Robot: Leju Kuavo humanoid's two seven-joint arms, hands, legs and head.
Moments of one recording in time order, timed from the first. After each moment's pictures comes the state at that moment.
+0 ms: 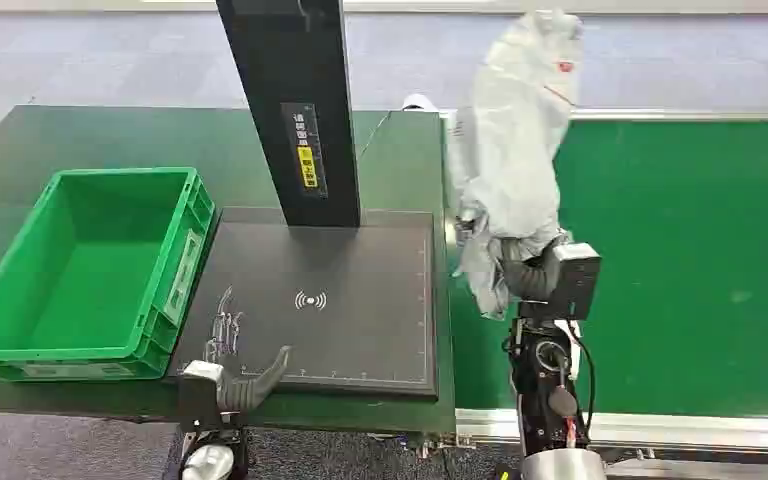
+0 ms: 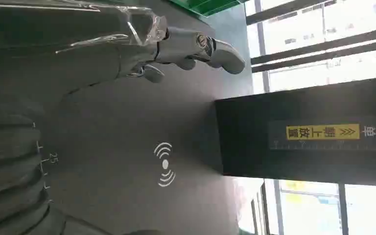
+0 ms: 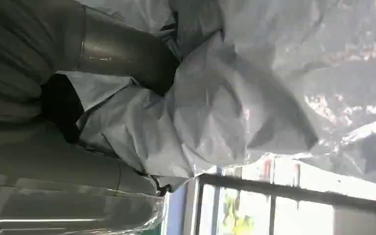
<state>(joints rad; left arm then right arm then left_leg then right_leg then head) -0.07 -0.30 0.04 -1.09 -0.23 0.01 -0.66 -0.43 0.24 -0.09 -0.96 0.20 -0.10 -0.60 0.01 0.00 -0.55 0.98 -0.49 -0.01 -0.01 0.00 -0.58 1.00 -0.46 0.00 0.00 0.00</state>
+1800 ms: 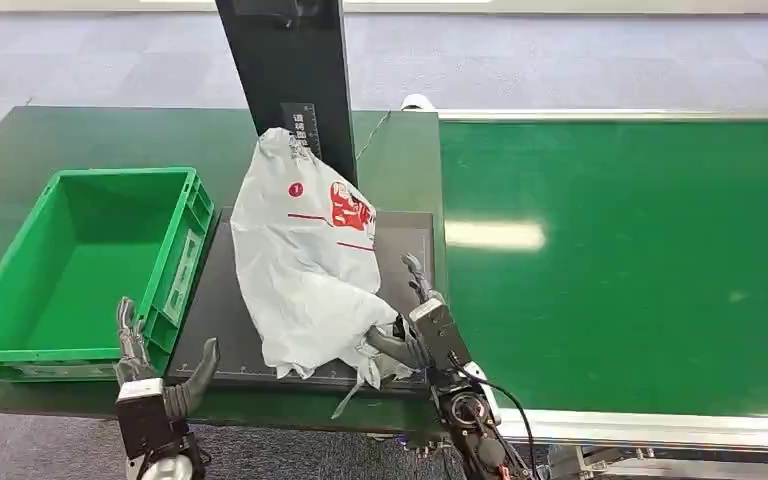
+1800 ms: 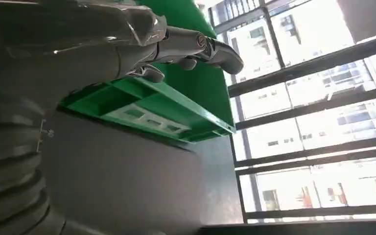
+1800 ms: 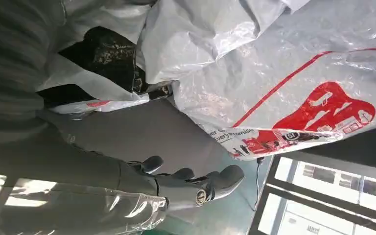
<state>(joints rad) 0.02 -0.27 0.13 -1.30 -0.24 0.32 -0.69 -0.33 0.23 0.26 -0.77 0.26 -0.12 -0.53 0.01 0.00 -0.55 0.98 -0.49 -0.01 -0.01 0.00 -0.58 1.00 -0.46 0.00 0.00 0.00</state>
